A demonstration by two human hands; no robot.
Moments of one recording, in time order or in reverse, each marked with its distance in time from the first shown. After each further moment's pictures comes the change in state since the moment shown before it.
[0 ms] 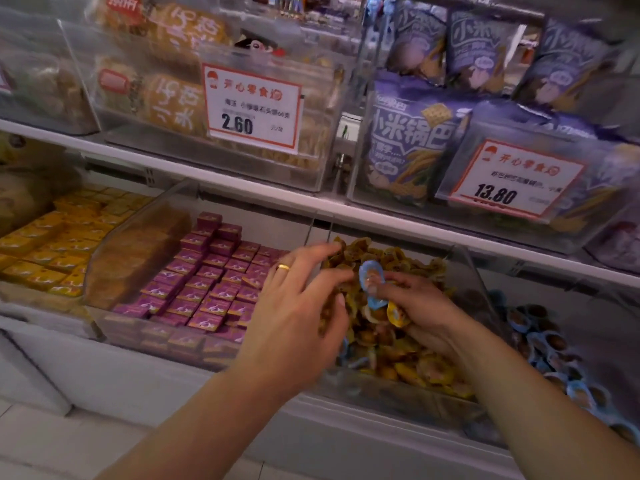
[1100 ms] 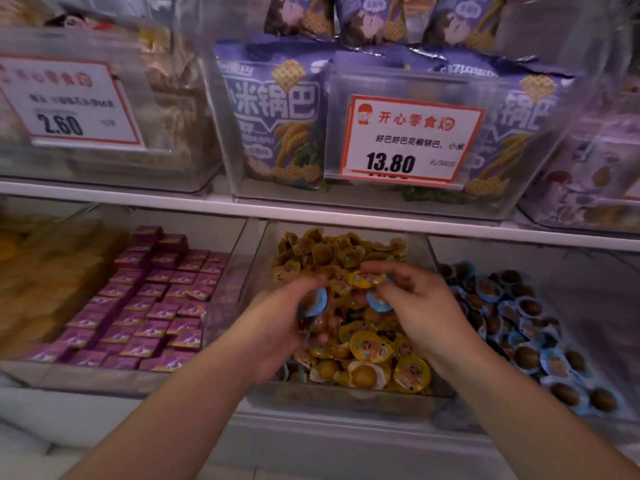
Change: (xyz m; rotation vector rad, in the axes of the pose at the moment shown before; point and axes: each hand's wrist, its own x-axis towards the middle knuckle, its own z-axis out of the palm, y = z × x) left_hand 0.043 0.019 0.069 -1.184 -0.400 -1.214; right_hand -0.036 0.012 -0.048 -0.229 0.311 -0.317
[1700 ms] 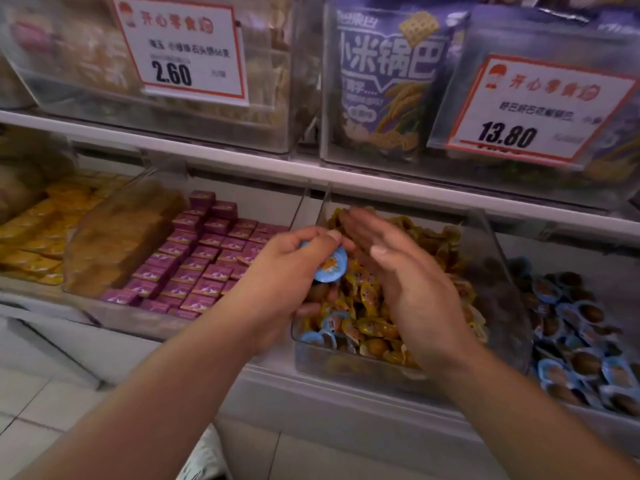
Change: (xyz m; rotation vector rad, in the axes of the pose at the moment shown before) left_hand -0.045 0.029 -0.036 0.190 0.087 0.313; right_hand -0.021 -0.041 0.078 0.507 -0.359 -0.206
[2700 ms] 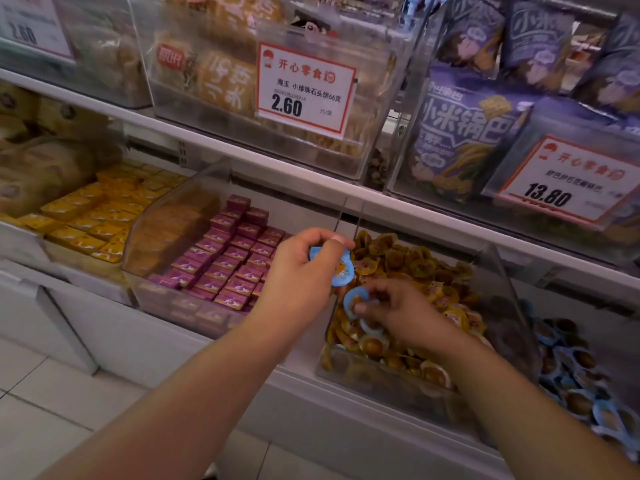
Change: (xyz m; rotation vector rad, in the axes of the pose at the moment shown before) left_hand -0.020 0.007 -0.023 0.033 0.269 0.269; right_hand 0.026 0.039 -0.016 -0.768 -0.162 0.383
